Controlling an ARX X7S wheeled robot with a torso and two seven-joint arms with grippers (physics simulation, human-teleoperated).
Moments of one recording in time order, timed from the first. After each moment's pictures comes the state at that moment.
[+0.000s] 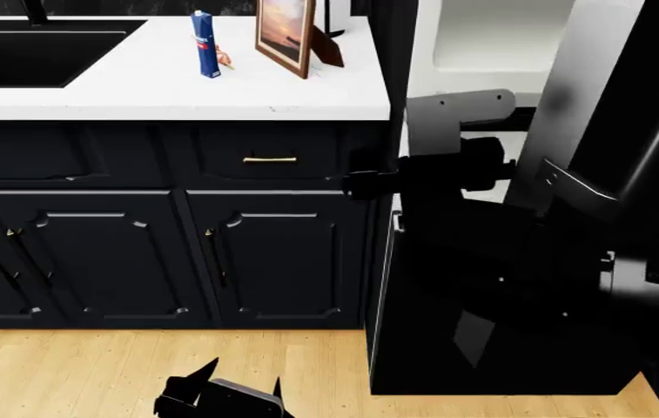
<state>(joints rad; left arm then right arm) -0.04 -0.29 0.44 -0.13 -0.15 -0.11 -0.20 1.64 0.47 -1.95 0.08 1.64 -0.20 1.07</state>
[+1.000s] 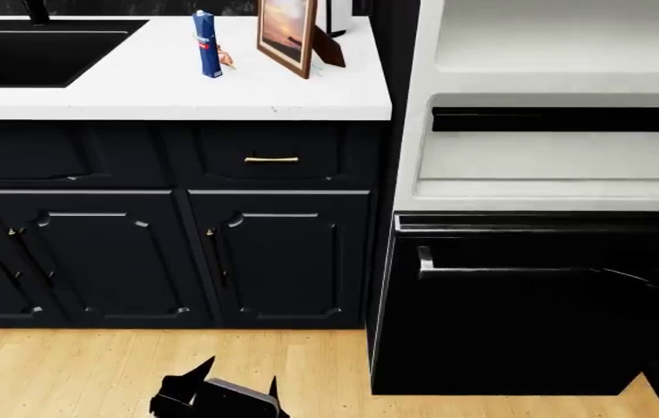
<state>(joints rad) -0.05 -0.31 0.45 -0.15 -0.16 -0.09 -0.20 1.81 1.44 -2.07 -0.81 1.50 -0.14 1.42</state>
